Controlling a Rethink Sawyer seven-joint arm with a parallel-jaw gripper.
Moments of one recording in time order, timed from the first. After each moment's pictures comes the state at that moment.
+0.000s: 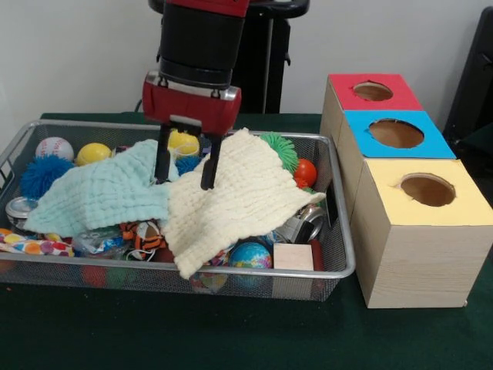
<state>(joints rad) -0.36 -0.65 0.07 1.52 -0.34 0.40 1.89</state>
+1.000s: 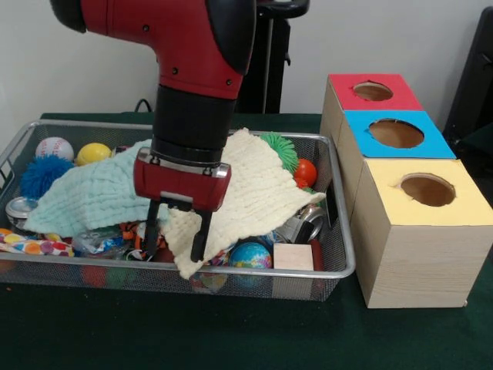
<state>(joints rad) -0.34 -0.45 0.04 1.34 -0.38 0.29 1.89</state>
